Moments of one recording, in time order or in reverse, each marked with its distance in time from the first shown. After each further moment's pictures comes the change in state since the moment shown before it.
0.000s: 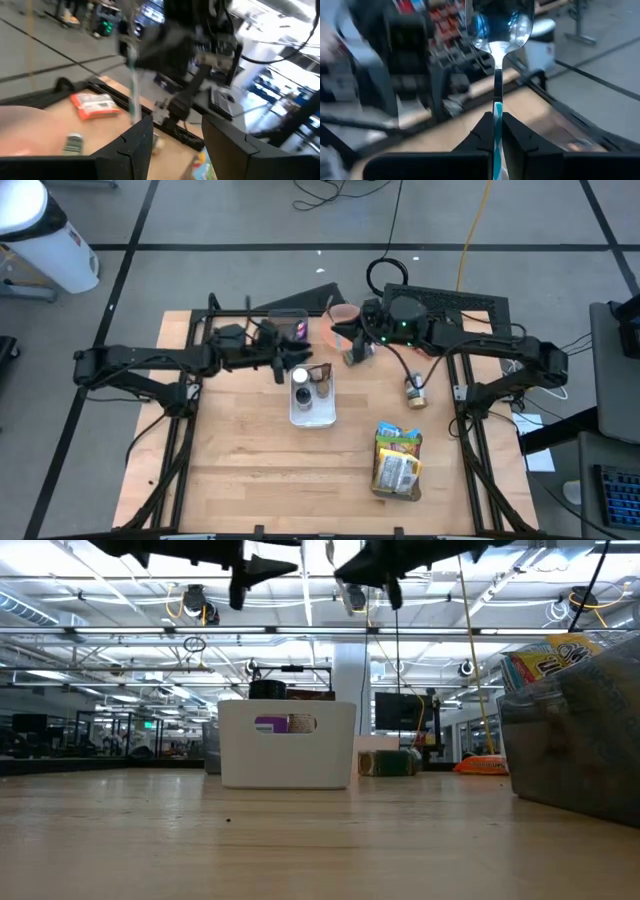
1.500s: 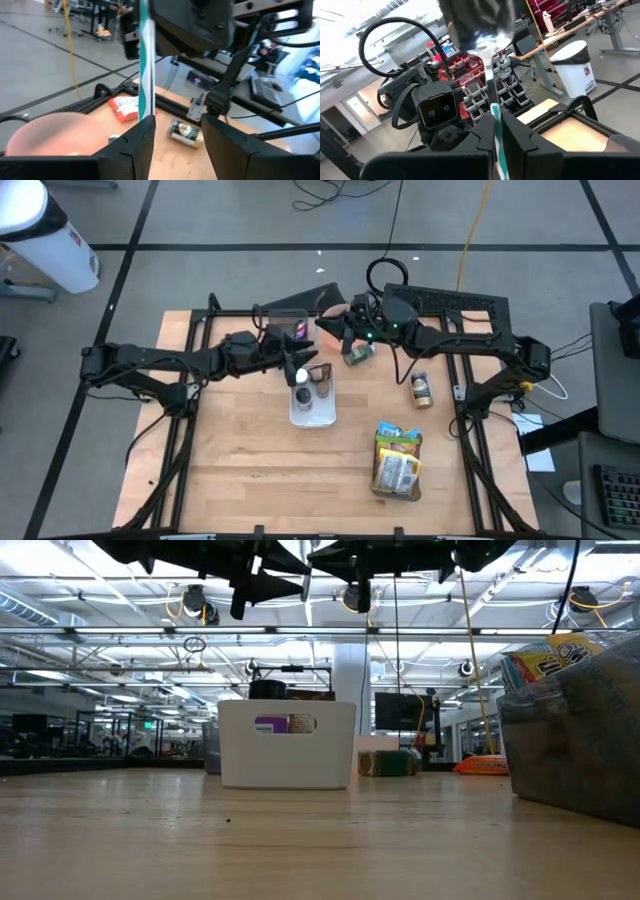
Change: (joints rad) left arm -0.023 0.088 0.000 0.015 -0.195 0.165; right arm 0.032 0.152 -0.001 0.424 -0.078 0.240
